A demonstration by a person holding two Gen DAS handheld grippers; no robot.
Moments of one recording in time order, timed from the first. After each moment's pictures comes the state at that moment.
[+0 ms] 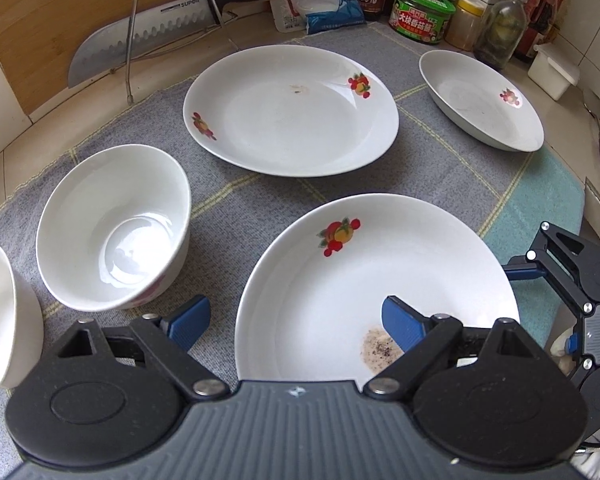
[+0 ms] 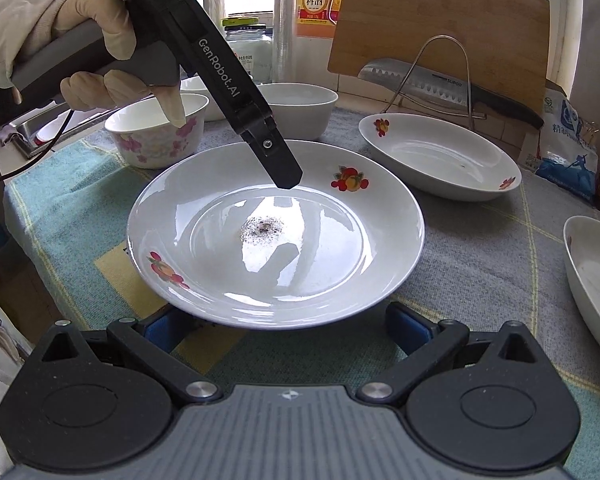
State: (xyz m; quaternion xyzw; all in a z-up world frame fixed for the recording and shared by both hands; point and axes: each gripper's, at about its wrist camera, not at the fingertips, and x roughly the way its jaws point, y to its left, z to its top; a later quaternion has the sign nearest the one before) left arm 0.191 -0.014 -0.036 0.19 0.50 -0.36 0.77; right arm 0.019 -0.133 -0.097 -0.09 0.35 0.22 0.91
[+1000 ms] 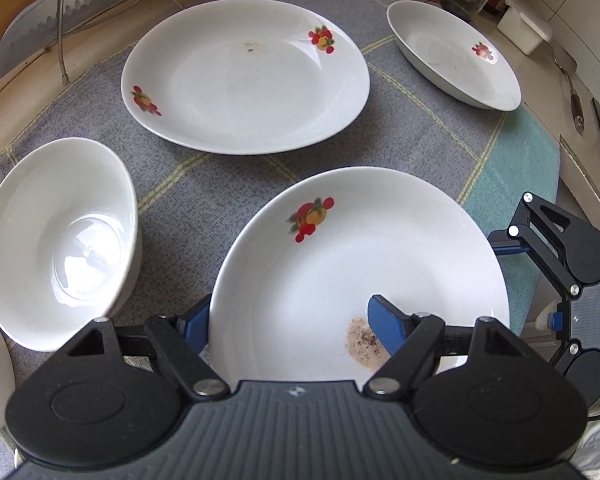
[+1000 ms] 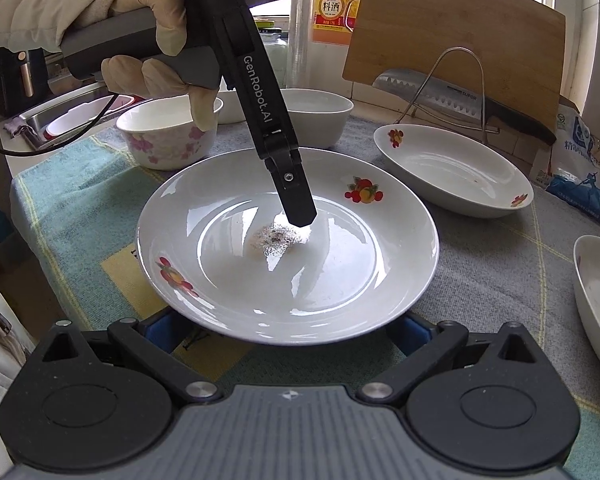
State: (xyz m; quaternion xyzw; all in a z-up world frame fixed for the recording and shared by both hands) left arm 0.214 -0.033 -0.051 0.21 0.55 -0.41 0.69; right arm 0.022 -0.129 -0.097 -0.11 0.34 0.24 0.90
